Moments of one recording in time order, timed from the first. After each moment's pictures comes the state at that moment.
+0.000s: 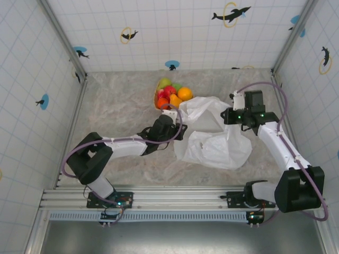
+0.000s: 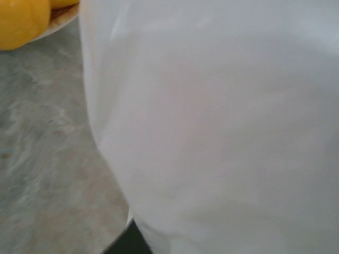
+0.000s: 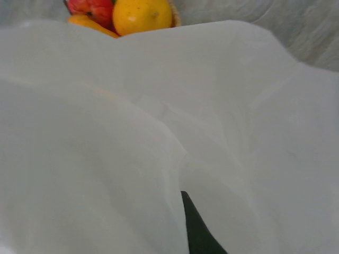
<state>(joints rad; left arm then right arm) -0.85 1.64 0.80 0.35 0.07 -0.61 0.19 1.25 0.97 -0.56 -0.36 0.09</state>
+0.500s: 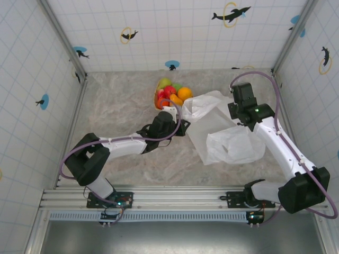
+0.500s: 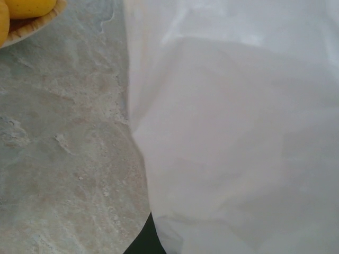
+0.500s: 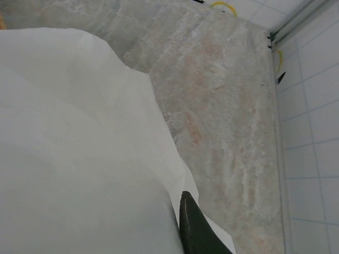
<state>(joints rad) -0.85 1.62 0.83 0.36 0.12 -0.72 0.36 1.26 1.15 -0.73 0.42 -0.08</state>
